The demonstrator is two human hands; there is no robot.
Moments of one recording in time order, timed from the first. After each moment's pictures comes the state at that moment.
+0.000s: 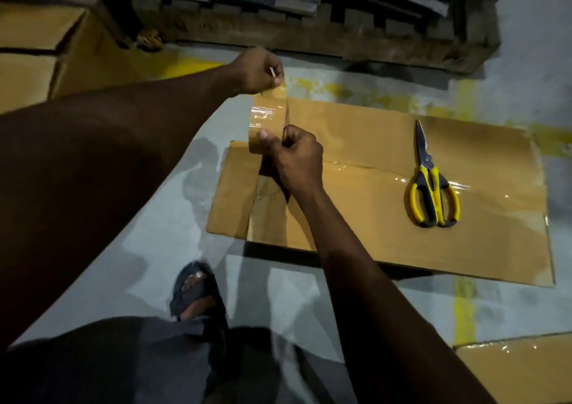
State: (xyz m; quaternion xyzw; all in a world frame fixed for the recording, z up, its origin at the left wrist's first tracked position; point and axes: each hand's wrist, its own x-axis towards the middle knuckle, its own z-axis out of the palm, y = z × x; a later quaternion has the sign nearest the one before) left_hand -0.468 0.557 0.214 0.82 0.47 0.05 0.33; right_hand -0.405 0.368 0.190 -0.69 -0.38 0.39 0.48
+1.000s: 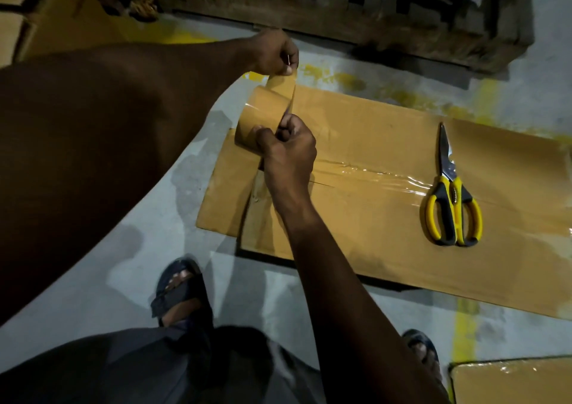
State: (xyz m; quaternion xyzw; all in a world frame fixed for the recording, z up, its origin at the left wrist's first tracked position) left_hand -0.453 0.599 0.170 0.85 0.44 -0.03 0.29; right_hand -0.426 0.380 0.192 -0.67 -0.29 0.42 0.54
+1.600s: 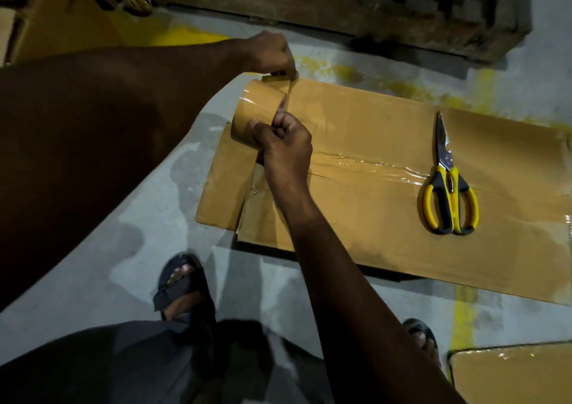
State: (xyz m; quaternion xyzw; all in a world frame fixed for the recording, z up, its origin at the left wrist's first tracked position) left_hand -0.445 0.580 0.173 0.81 0.47 -0.03 0.33; right_hand -0.426 0.376 0.181 -0.65 -0.29 0.44 0.54
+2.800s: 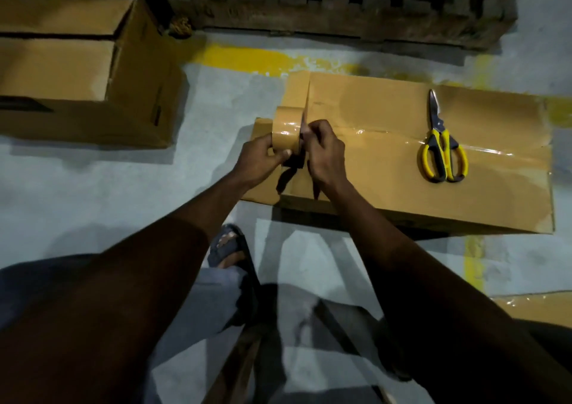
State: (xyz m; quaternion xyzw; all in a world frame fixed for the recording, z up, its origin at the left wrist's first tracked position) left_hand -0.557 0.343 0.203 0.69 0.55 0.15 0.45; right_hand -0.414 0.301 0.197 -0.70 -0.45 0.35 0.42
